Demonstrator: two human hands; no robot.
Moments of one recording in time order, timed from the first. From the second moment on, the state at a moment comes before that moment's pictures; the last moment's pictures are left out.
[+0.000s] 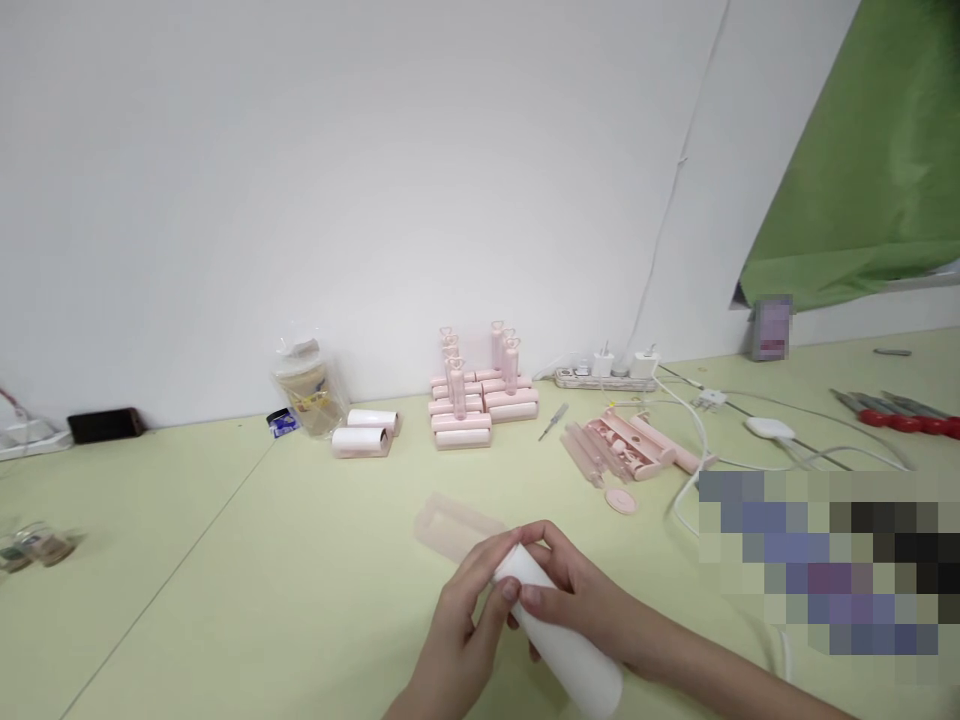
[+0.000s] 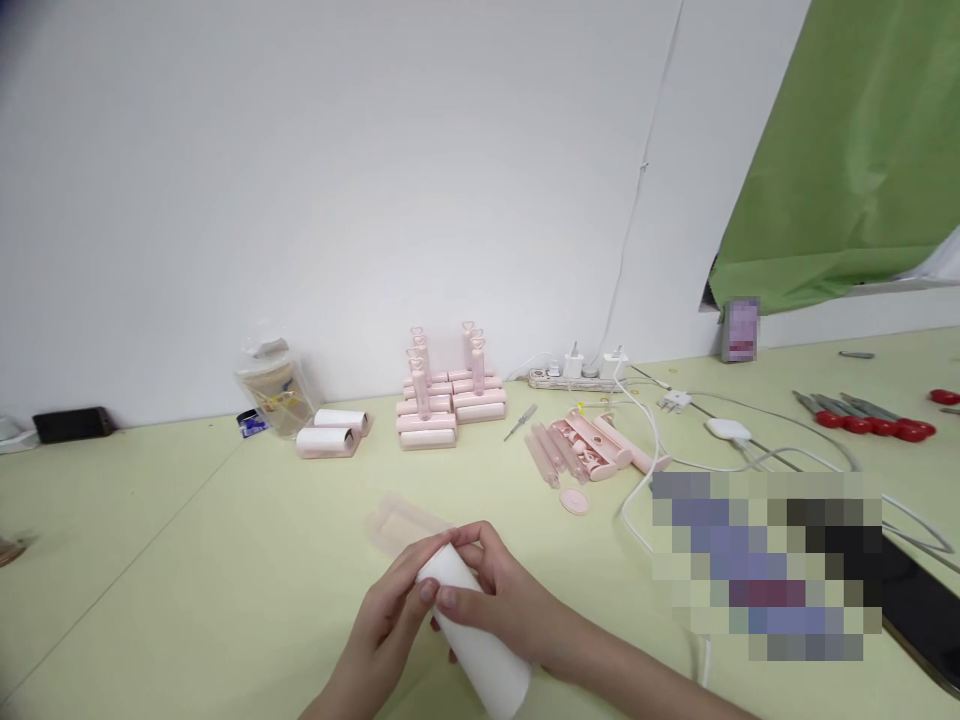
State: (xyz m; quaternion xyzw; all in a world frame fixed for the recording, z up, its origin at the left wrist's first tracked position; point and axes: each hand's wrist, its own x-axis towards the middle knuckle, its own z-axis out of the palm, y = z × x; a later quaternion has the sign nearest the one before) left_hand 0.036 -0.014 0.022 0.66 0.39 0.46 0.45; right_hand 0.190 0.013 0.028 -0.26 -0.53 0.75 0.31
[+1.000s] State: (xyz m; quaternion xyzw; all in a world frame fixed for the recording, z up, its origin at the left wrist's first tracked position) left_hand 0.045 -0.009 0.043 0.21 0.38 0.64 0.64; right_hand 0.205 -0.004 0.060 -0.24 -0.82 0.28 0.44
